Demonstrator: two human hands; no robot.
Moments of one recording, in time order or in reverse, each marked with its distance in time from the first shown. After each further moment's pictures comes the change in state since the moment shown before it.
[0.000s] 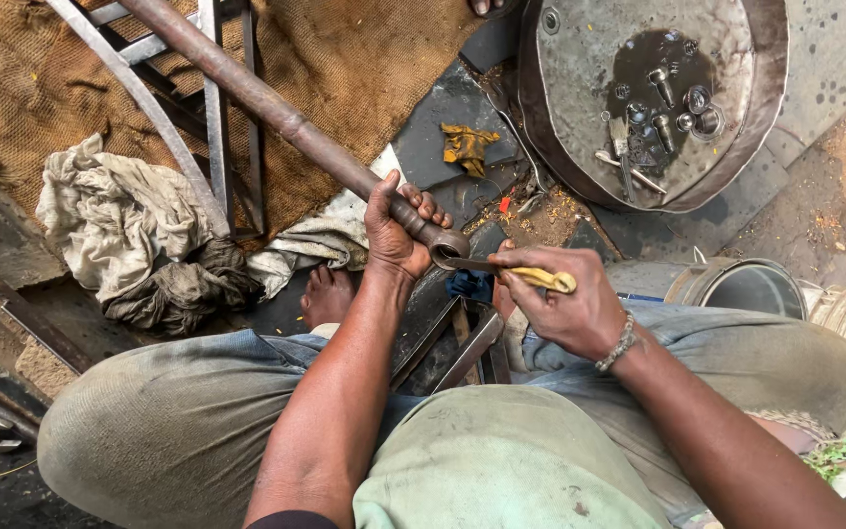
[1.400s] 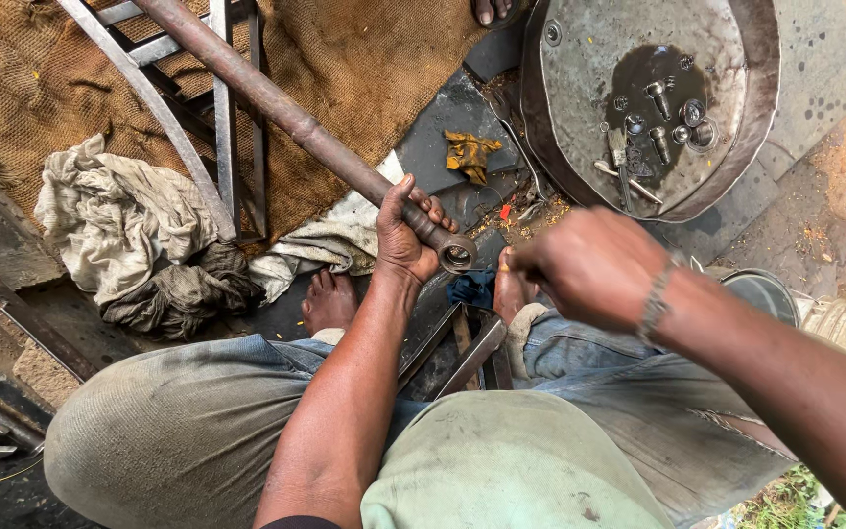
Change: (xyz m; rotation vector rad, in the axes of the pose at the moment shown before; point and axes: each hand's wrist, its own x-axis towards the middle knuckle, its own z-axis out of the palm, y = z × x) left_hand 0.005 -0.002 0.002 -0.001 0.024 0.001; right_hand 0.060 -0.086 -0.058 -0.654 -0.551 0.041
